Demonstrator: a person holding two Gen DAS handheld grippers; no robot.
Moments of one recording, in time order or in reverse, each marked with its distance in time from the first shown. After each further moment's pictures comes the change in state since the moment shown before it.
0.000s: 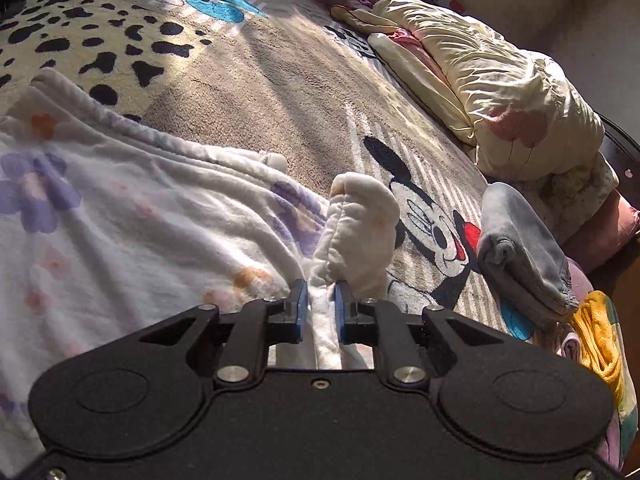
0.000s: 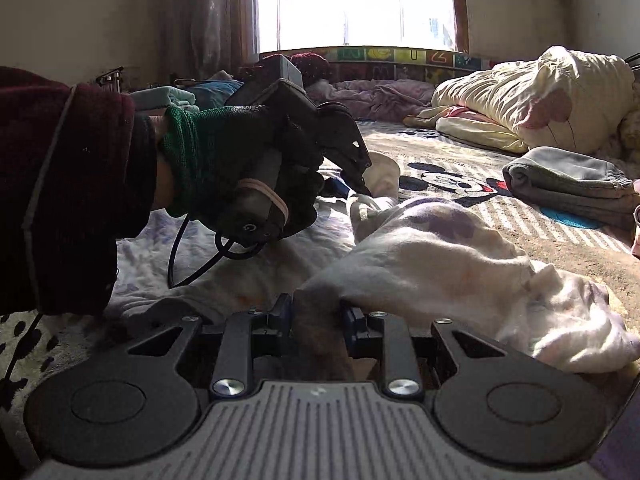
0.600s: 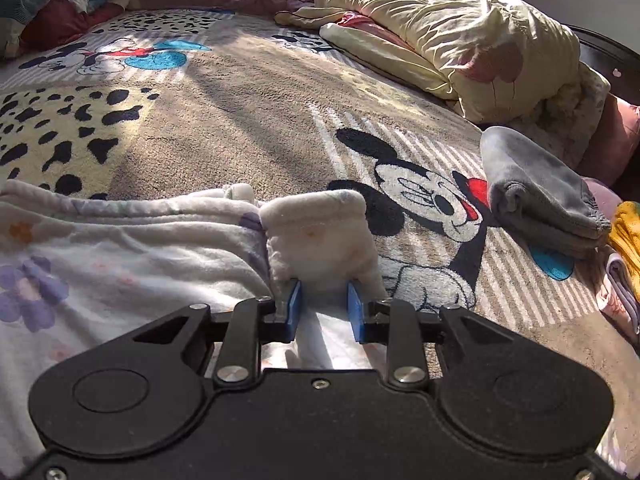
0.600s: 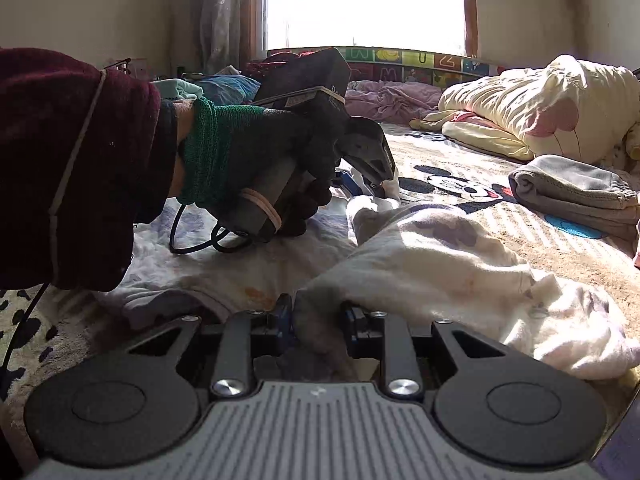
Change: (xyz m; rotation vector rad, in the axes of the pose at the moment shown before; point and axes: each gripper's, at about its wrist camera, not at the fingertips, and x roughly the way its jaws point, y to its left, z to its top) left arm 0.015 -0.018 0.001 0.264 0.016 0.036; right arm -0.003 0.012 -0.006 -0.041 -0.001 0.000
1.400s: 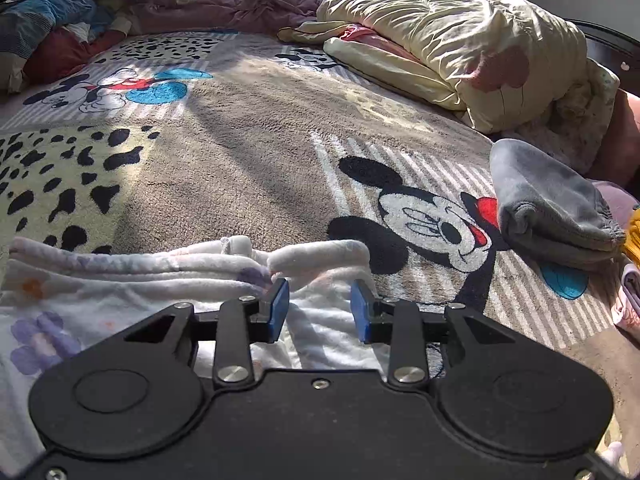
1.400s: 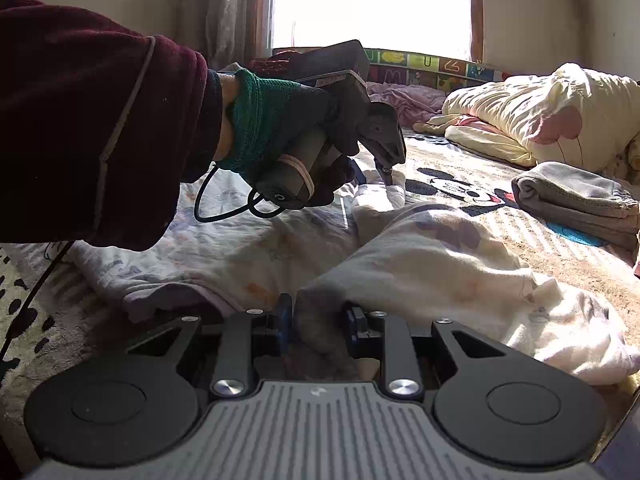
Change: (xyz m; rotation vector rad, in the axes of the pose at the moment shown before) left arm -0.010 -0.028 0.013 0.091 -0.033 0.040; right arm 0.000 0.006 -0.001 -0.029 0.003 -0.003
